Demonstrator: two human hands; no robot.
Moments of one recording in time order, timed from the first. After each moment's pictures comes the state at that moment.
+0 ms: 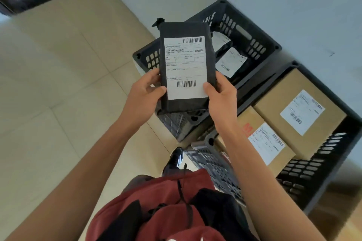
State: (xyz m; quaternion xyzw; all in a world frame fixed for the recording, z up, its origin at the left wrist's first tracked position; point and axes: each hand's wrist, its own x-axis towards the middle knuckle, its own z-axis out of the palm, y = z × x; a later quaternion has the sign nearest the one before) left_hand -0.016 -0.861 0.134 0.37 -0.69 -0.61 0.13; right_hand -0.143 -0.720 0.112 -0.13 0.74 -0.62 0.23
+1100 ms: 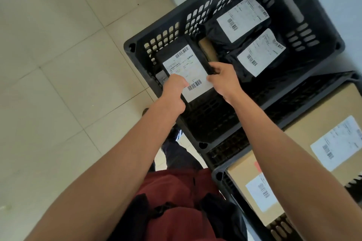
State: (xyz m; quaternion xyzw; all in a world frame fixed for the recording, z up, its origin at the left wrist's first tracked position) left_hand -0.180 -0.924 0.015 0.67 -0.21 -0.71 -0.03; right_hand -0.304 -0.825 -0.053 -0.13 0.83 -0.36 0.41
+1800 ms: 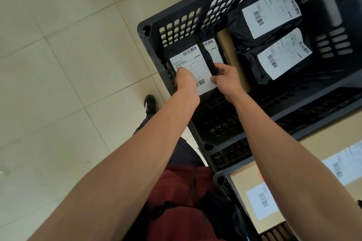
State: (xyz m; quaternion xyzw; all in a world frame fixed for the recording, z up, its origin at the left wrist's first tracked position) left_hand -0.190 -0.923 -0.016 0.71 -0.07 -0.70 0.07; right_hand -0.294 -0.839 -0.109 -0.12 0.80 -0.36 0.47
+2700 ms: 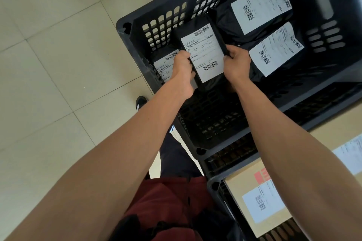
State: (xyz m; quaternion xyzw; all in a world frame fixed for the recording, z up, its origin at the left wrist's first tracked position) left_hand -0.218 -0.933 -0.042 0.63 -0.15 -0.77 0.00; right_hand -0.344 -0.841 -0.112 -0.16 0.87 -0.36 0.30
